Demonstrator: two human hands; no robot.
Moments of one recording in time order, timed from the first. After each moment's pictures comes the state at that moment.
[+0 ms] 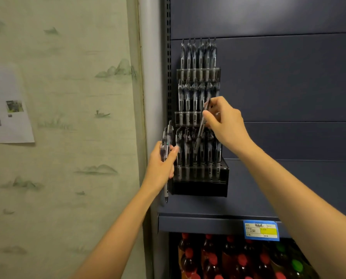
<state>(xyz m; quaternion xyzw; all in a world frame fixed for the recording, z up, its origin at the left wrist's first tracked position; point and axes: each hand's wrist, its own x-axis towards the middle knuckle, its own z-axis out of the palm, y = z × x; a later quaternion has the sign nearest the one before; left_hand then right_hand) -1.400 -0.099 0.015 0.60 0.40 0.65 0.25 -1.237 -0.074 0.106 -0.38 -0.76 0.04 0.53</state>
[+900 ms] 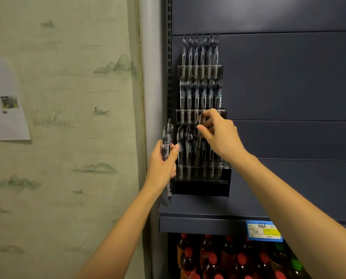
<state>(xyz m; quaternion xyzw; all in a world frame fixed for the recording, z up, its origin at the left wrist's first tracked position) -1.400 -0.094 0.012 0.58 0.38 0.67 0.27 -1.248 -0.062 0.081 -0.43 -0.78 0.02 0.46</state>
